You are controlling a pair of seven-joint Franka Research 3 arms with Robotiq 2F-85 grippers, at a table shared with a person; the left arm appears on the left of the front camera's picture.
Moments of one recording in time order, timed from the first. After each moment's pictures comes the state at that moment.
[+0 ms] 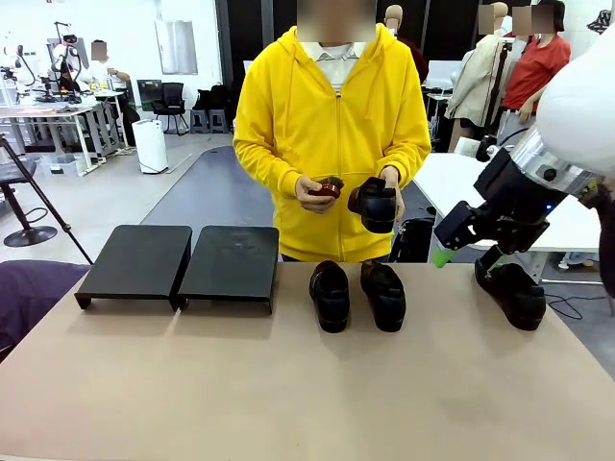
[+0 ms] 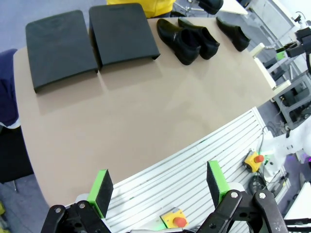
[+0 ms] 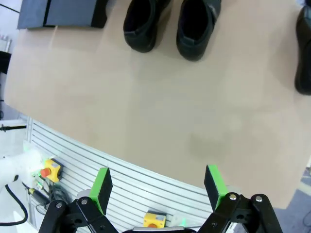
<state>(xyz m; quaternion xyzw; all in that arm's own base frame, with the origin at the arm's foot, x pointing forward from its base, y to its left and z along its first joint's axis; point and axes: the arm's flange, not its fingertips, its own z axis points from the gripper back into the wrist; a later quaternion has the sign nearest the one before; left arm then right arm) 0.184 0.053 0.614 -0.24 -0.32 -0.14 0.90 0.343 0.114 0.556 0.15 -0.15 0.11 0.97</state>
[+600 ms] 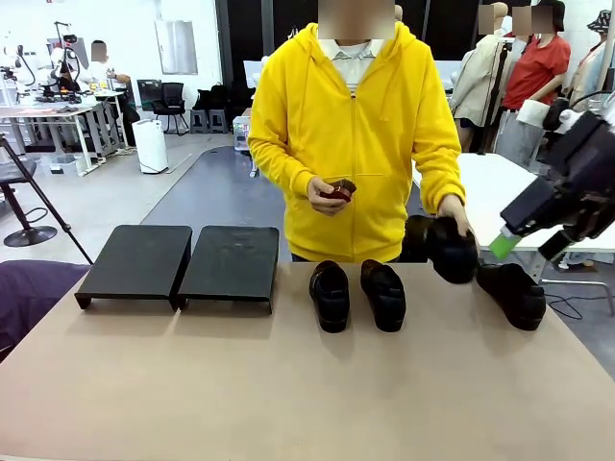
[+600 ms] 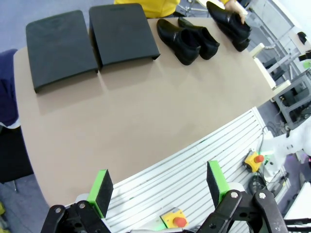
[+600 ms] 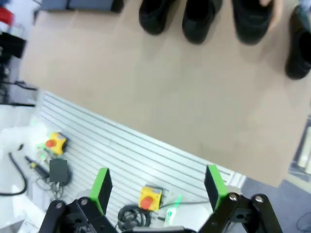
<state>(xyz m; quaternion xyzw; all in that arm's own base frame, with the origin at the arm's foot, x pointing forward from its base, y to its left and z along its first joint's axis) 0.184 0.053 0.614 -0.24 -0.32 -0.14 0.90 0.268 0.064 0.614 0.16 -0.15 0.15 0.96</state>
